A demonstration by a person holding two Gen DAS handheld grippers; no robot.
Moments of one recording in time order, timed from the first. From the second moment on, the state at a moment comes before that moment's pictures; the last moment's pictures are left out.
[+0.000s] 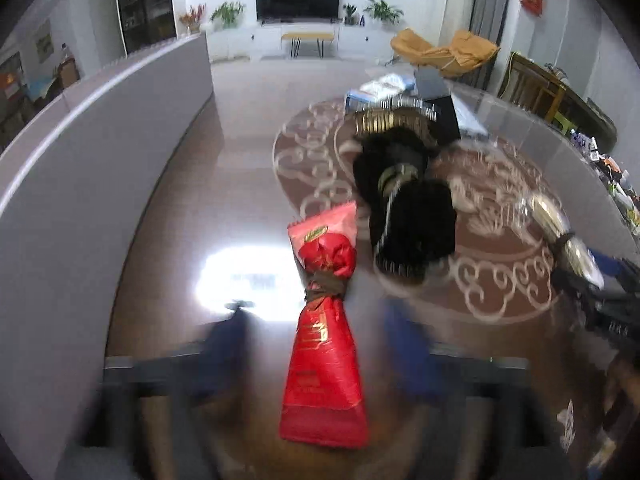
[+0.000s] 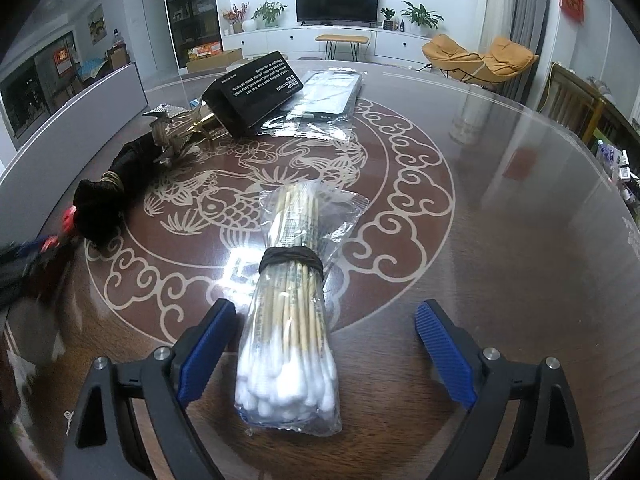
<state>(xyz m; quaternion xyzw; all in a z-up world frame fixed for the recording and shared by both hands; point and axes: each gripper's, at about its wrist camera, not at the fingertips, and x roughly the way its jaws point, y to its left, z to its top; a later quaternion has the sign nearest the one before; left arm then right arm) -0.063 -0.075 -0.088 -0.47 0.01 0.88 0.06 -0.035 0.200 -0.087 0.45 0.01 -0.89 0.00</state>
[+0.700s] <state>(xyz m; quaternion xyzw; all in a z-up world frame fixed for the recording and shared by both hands) -0.078 -0.074 -0.098 -0.47 0.04 0.88 0.07 -0.038 0.203 -0.089 0.46 0.00 -0.89 0.00</state>
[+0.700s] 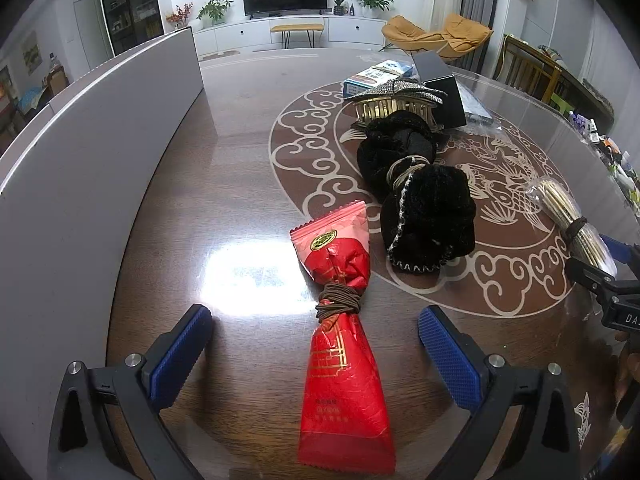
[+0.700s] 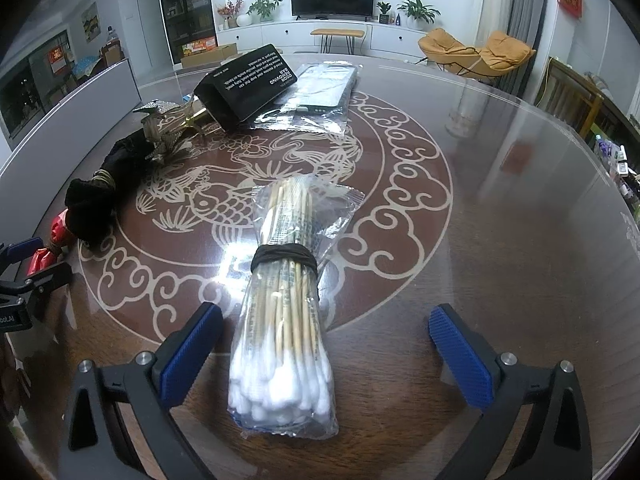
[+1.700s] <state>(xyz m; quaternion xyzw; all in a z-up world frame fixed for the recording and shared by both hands) -0.081 -0.075 -0.077 -0.50 0.06 0.85 0.16 -0.076 0.184 -0.066 0.56 0.03 -0.82 0.08</state>
